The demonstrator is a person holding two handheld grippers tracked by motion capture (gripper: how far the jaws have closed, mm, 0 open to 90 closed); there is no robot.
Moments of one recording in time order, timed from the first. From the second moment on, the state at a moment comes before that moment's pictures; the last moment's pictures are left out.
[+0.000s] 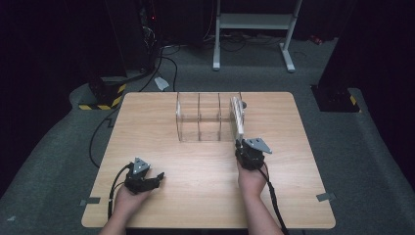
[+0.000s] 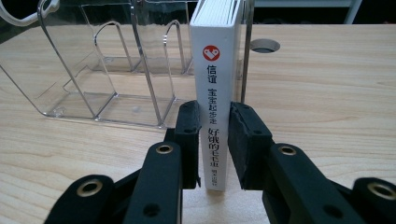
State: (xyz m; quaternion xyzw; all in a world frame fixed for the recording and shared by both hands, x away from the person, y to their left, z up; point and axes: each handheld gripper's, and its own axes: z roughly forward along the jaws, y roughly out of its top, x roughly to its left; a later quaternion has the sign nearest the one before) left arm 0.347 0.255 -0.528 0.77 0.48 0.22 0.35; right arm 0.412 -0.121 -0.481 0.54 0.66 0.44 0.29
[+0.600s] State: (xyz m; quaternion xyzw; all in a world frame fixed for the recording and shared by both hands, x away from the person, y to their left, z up) left arm 0.347 0.255 -0.528 0.77 0.48 0.22 0.35; right arm 0.420 -0.117 -0.482 0.55 0.65 0.44 0.29
